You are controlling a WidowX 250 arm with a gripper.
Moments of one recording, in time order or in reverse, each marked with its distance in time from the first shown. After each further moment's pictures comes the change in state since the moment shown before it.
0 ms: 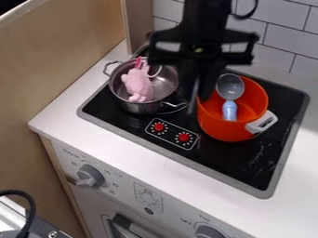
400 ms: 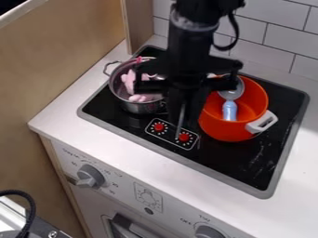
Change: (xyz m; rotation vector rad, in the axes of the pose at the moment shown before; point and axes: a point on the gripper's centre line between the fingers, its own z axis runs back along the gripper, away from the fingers) arm -0.008 0.008 -0.024 -0.023 -0.024 0.012
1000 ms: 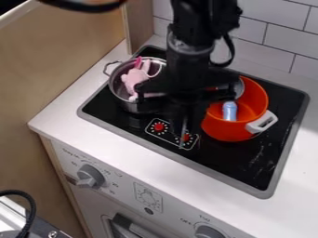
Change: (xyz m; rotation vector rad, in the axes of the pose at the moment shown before) arm -0.003 -0.008 -0.018 -0.040 -0.032 0.000
